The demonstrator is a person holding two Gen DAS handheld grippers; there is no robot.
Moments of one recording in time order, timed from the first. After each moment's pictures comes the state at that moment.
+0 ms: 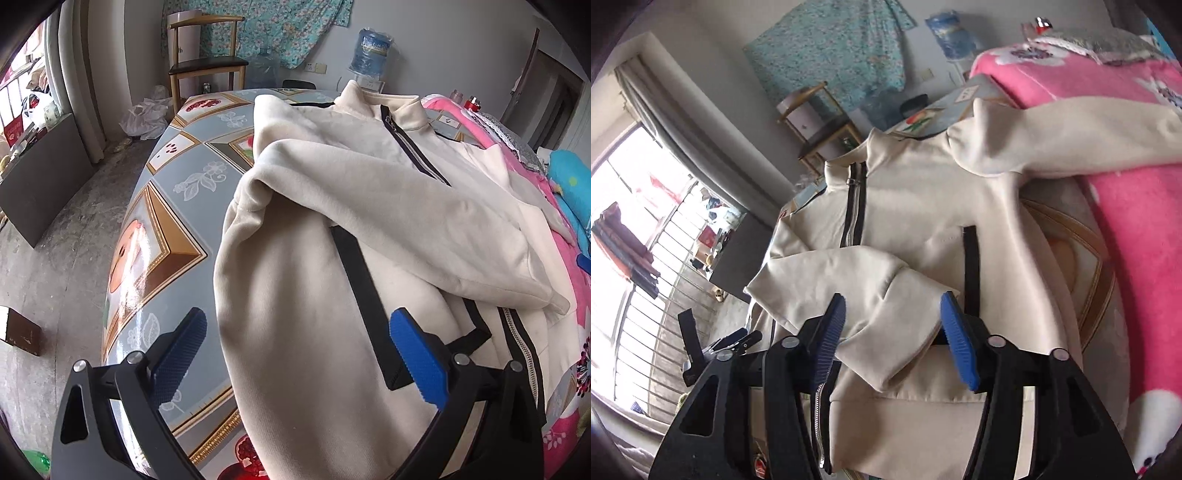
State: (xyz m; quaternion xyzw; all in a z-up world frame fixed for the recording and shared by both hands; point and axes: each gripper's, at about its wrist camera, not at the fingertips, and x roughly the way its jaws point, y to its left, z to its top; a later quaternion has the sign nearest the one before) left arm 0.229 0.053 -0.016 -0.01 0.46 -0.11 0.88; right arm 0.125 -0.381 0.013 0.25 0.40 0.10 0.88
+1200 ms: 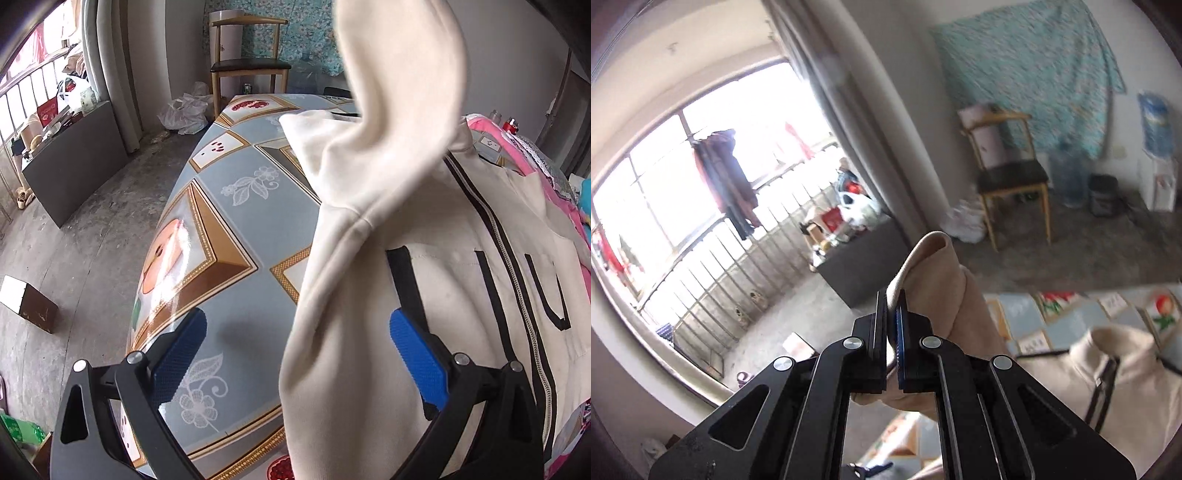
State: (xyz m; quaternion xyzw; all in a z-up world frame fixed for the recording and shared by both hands) left arm 0.241 0.073 -0.018 -0.03 0.45 -0.04 0.89; right arm 0.344 -0.075 0.256 0.11 0.28 0.39 0.87
